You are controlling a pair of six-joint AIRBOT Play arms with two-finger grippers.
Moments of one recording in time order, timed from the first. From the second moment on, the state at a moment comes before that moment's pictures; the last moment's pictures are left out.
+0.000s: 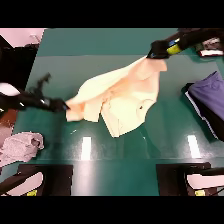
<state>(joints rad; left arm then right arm) 0.12 -1.14 0.97 0.80 -1.25 -1.12 0.17 -1.50 1.98 -1.13 1.44 1.50</state>
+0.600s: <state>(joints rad) 0.12 -0.95 2.12 0.88 -1.36 -1.25 0.08 -0.93 1.98 -1.13 1.09 1.42</state>
